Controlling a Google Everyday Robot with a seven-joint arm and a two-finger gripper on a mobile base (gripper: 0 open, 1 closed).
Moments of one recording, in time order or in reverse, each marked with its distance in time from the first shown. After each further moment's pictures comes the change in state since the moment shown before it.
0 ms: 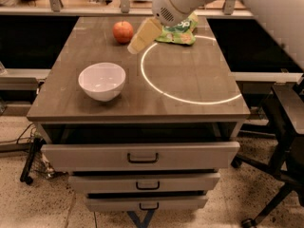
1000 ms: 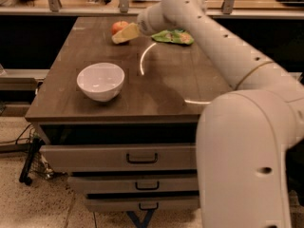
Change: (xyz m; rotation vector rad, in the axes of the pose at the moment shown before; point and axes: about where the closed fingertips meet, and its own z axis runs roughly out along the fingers) arm -0.005 -0.102 0.184 0.056 -0.217 0.341
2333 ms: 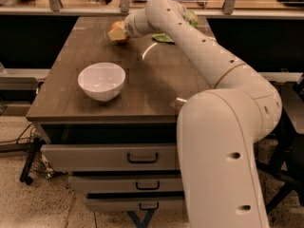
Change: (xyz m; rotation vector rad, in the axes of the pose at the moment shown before) arm -0.012 0.011 0.054 -0.007 -0.047 -0.025
